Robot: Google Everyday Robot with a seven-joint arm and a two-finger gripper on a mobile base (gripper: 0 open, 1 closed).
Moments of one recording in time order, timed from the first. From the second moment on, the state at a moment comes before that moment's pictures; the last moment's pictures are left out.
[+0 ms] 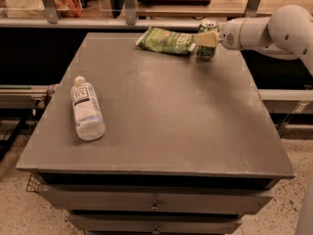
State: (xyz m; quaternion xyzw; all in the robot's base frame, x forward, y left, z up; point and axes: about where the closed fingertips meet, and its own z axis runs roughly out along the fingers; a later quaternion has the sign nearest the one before) arm 0.789 -0.177 0.901 -0.30 0.76 0.18 0.55
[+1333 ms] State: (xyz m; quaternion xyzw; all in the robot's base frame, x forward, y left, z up) arm 0.787 -0.169 0.882 -0.27 0.77 0.22 0.54
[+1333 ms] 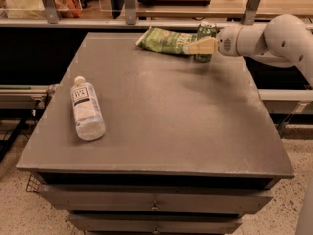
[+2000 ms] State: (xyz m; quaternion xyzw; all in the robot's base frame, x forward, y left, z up) arm 0.759 -0.214 0.900 -0.27 0.76 0.22 0.55
